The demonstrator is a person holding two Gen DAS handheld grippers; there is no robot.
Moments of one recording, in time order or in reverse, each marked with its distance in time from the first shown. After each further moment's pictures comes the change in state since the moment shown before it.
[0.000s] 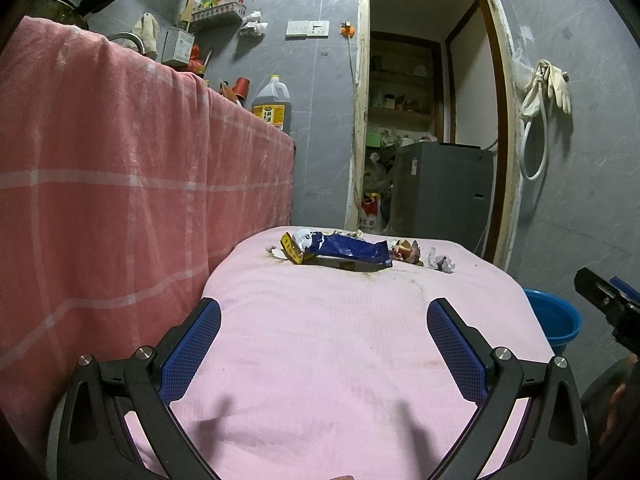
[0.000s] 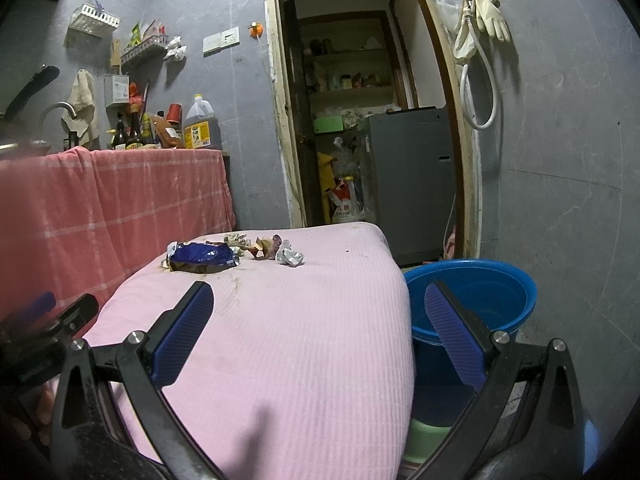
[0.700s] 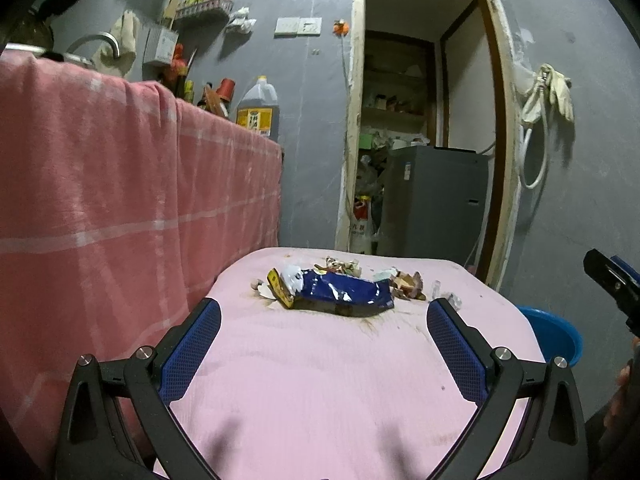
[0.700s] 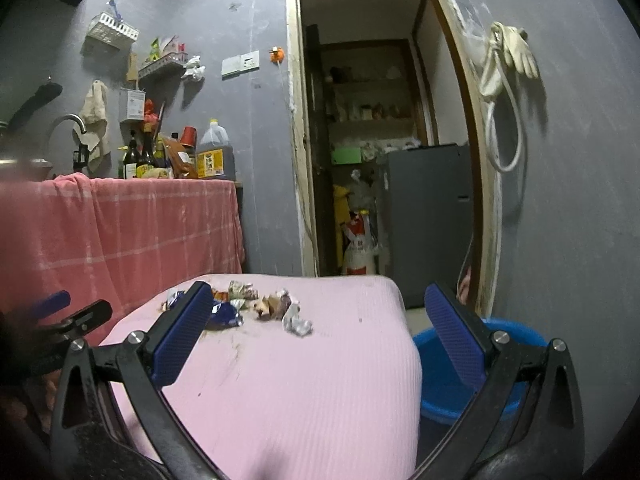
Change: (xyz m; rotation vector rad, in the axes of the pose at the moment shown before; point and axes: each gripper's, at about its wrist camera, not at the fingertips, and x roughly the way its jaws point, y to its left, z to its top) left arm 0.053 0.013 0.053 -0.006 0.019 -0.050; right arm 0.038 0.008 0.053 -0.077 -0.108 0.054
